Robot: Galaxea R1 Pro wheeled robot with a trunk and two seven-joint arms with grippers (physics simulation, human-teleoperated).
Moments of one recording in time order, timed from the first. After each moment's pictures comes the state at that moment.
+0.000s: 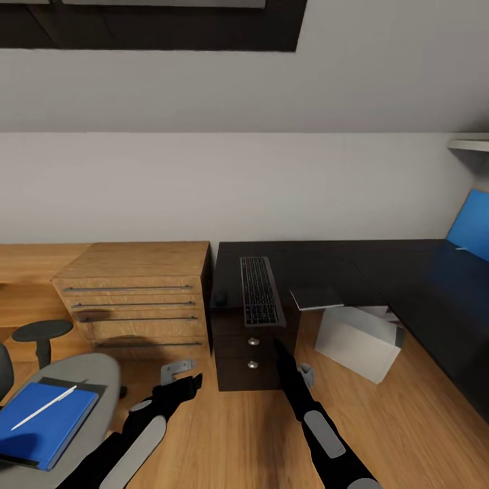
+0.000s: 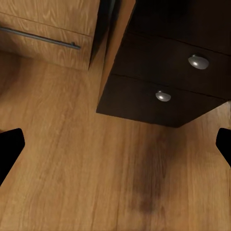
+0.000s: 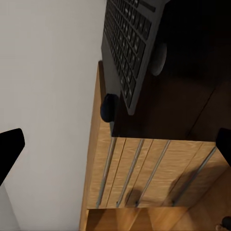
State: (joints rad) left arm -0.35 0.18 -0.56 -1.25 0.85 0.30 0.53; right arm -0.47 0.16 0.02 -0.62 -1.22 0.00 0.50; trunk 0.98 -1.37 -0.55
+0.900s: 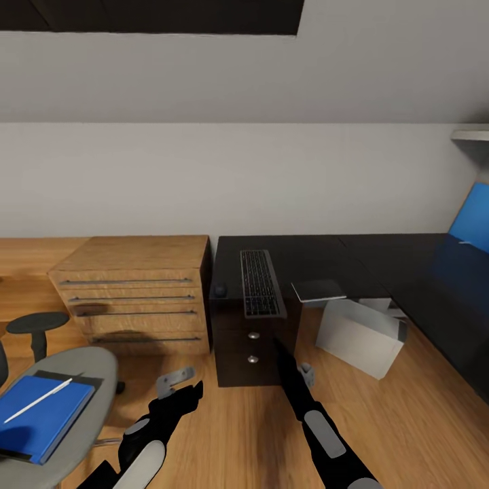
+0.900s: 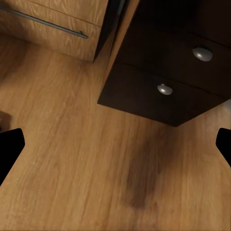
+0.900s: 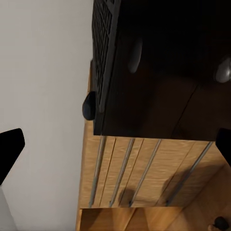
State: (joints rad) left arm -0.23 0.19 -0.58 -1.53 0.91 0.30 0.77; right arm -0.47 0.16 0.03 -0.62 -1.22 0.01 0.51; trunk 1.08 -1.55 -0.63
